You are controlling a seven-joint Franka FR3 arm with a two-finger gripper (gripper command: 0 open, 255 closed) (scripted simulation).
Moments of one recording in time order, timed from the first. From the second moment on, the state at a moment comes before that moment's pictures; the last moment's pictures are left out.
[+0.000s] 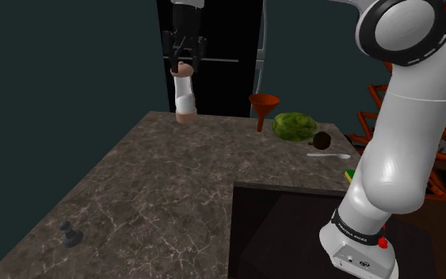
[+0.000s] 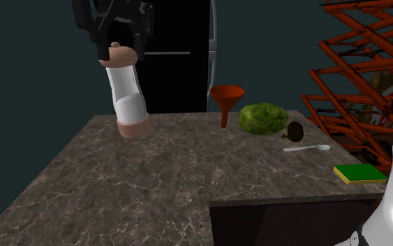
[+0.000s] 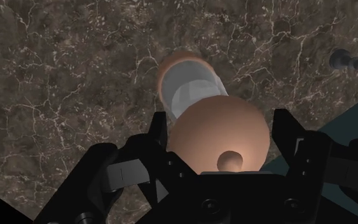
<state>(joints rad) 0.08 0.12 0.09 -1.34 0.14 1.48 0.24</state>
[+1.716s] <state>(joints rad) -0.13 -0.50 -0.22 -1.96 0.04 1.41 -0.27</state>
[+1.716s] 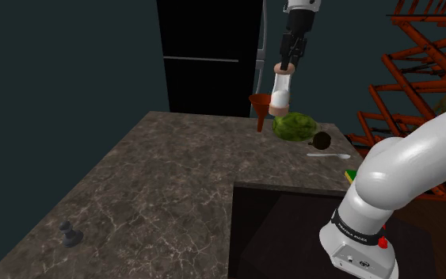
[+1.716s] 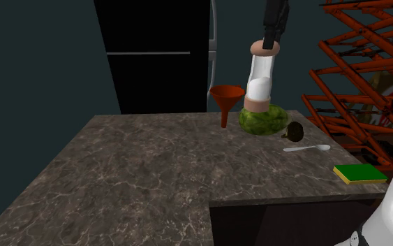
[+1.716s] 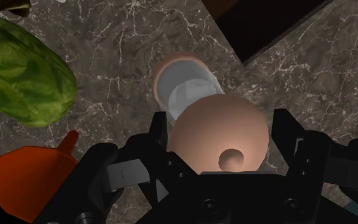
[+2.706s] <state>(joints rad) -0.23 -0.58 -0.47 -1.95 -0.13 1.33 -0.60</state>
